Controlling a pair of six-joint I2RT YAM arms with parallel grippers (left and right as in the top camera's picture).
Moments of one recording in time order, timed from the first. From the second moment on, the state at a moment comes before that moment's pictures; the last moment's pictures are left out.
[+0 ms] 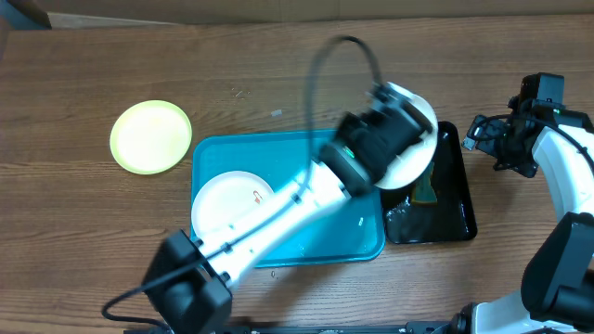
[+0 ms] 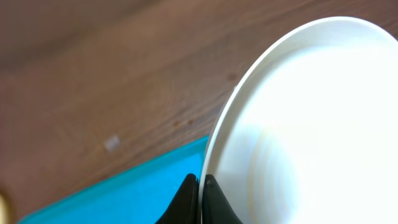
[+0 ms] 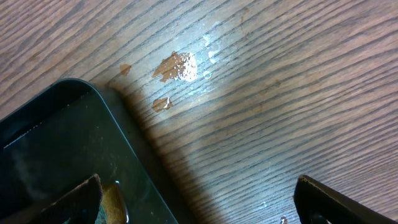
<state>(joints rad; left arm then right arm) -0.82 1.84 1.63 -0.70 -0.46 -0.29 -0.24 1.72 1.25 -0.82 -0.02 0.25</state>
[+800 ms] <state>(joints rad) 0.40 1.84 1.63 -0.93 0.12 -0.42 -0.24 1.72 1.25 -0.82 -0.02 0.25</state>
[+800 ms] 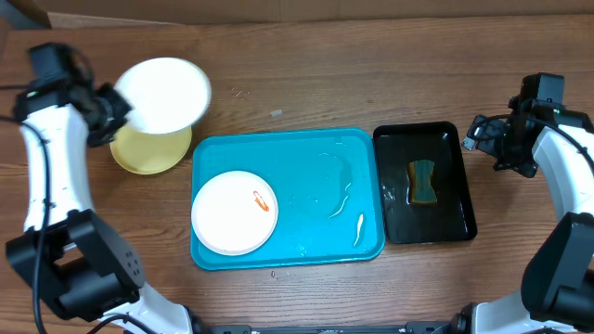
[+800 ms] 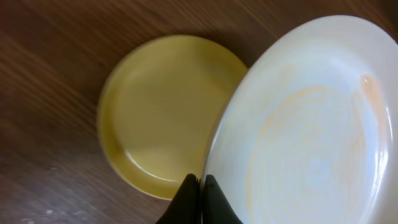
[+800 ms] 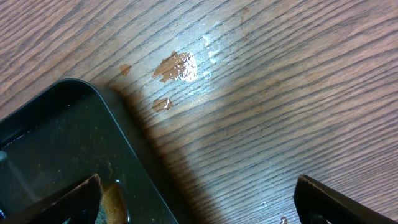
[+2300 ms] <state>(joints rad) 0.07 1.53 1.34 -1.29 0.02 -0.48 -0.24 1.72 1.25 -0.82 -0.02 0.25</state>
